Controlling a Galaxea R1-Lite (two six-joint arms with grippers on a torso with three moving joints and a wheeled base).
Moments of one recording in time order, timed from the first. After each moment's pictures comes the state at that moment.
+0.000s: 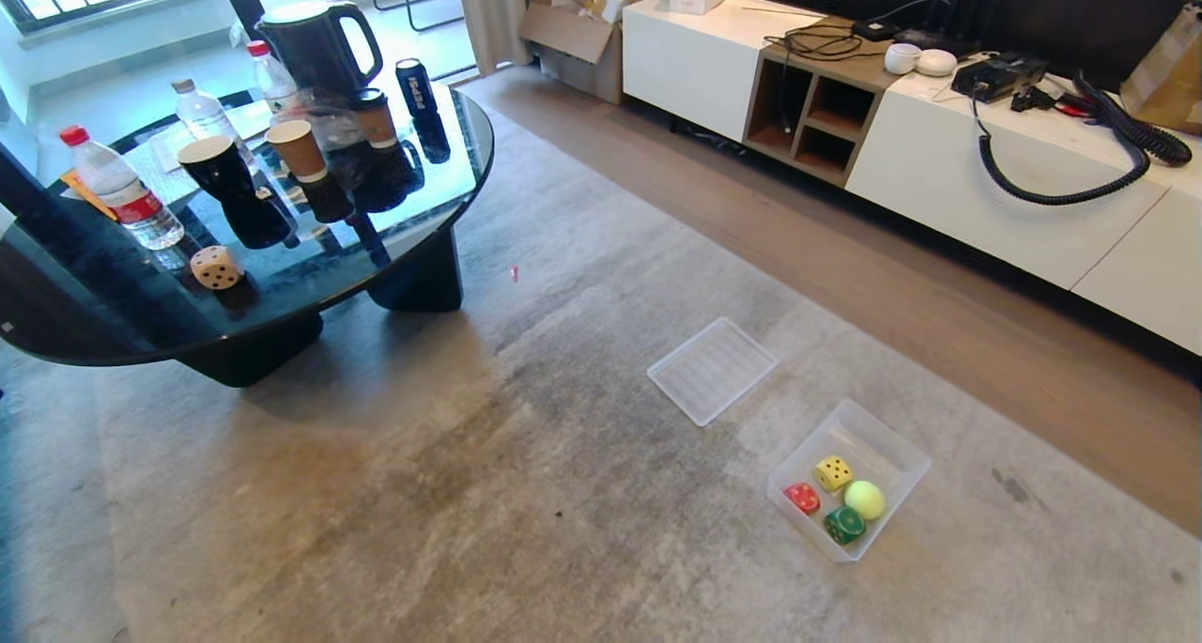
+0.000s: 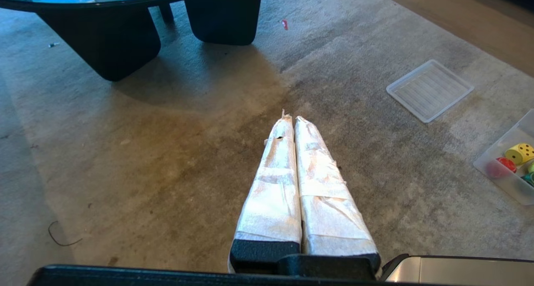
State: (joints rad) left arm -0.01 0.00 0.00 0.00 0.00 -0.01; right arm -0.01 0.00 -0.07 0.18 -0.03 0.02
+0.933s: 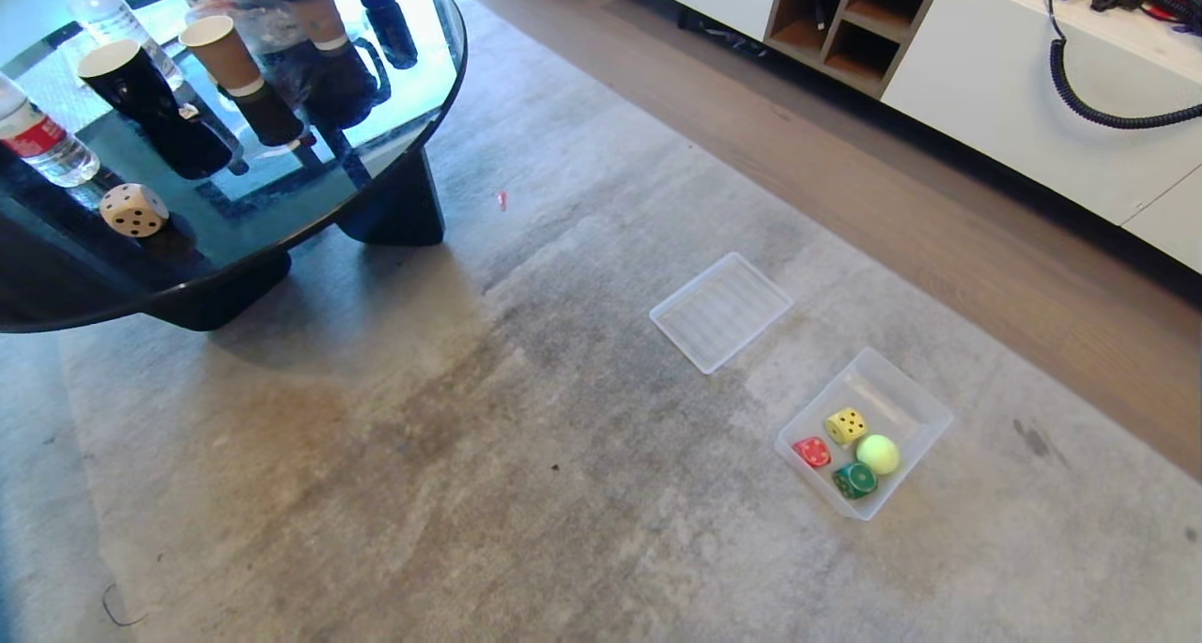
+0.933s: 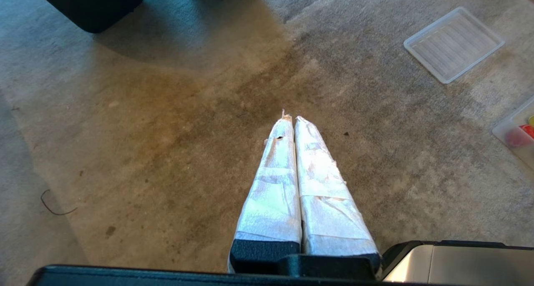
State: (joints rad) left arm -0.01 0.00 0.00 0.00 0.01 -0.02; right arm -0.01 0.00 -0.07 0.18 -0.03 0.02
